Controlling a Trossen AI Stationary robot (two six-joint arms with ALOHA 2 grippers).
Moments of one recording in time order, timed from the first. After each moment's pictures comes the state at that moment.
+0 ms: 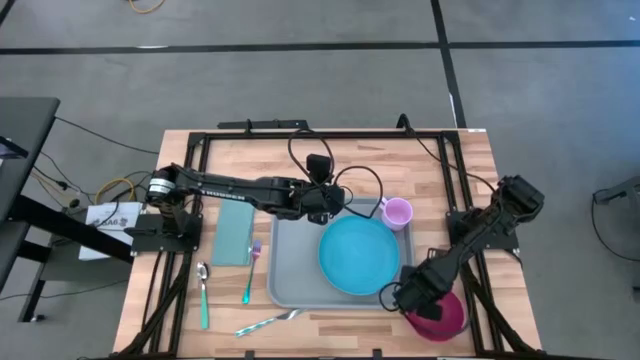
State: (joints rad) left arm -0.07 1.84 1.65 -0.66 -0.73 0.44; right arm 0.70 1.67 1.06 -1.18 -0.27 0.93
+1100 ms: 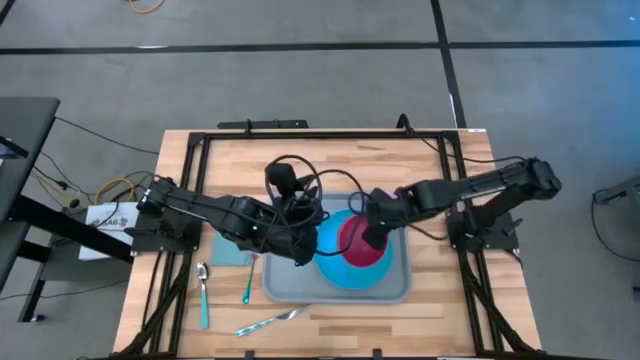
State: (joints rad) left arm -0.36 1.84 2.09 -1.24 -1.16 -0.02; right arm 0.15 1.45 1.16 -0.97 0.16 0.75
